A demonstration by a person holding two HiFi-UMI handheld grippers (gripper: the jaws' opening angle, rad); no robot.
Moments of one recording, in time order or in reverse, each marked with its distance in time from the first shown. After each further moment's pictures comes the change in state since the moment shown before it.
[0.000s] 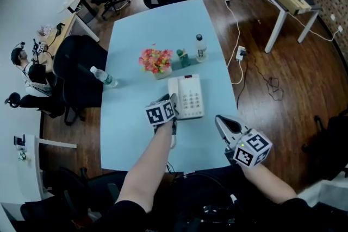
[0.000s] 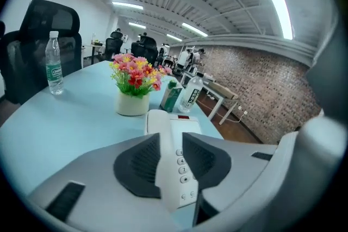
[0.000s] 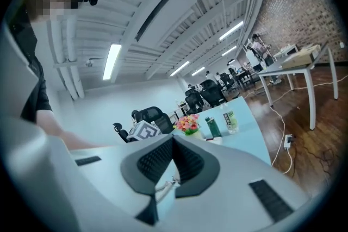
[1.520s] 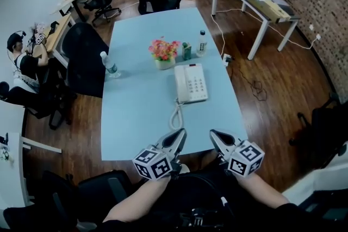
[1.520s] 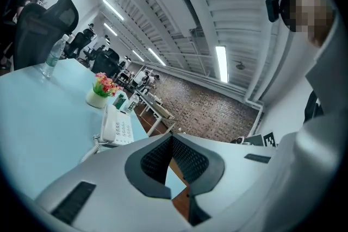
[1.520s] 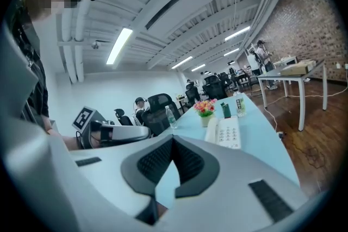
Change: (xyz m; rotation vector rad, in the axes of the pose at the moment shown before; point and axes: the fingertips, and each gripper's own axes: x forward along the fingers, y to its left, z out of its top) left arm -0.289 -0.067 -0.101 -0.072 -0.197 -0.655; right arm -0.033 0.158 -0.099 -0.097 0.071 -0.089
